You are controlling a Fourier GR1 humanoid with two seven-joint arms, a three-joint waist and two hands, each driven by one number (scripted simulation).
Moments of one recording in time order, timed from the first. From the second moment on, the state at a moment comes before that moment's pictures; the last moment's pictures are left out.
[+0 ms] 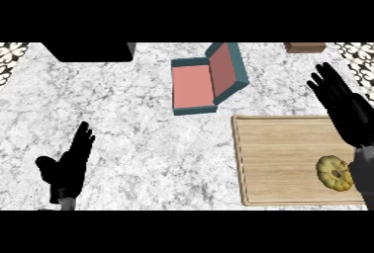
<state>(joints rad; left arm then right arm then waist) 0.02 0.31 -0.20 -1.35 0.33 0.32 -0.09 -0.27 -0.46 0.00 -1.39 -0.46 0.11 0.05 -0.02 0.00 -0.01</state>
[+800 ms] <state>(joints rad) 0.00 0.48 -0.07 -1.54 0.48 0.17 0.07 -0.05 -0.84 -0.07 -1.80 -0.03 0.22 -0.48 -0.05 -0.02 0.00</state>
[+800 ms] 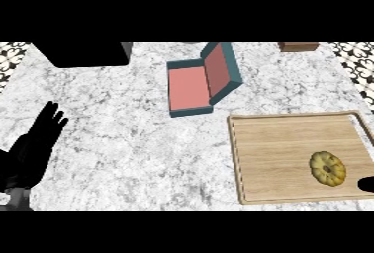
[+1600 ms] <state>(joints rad) 0.02 0.49 -0.06 -1.60 0.48 0.16 0.12 0.24 -1.14 0.00 -2.23 0.66 0.32 -0.04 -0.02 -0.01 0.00</state>
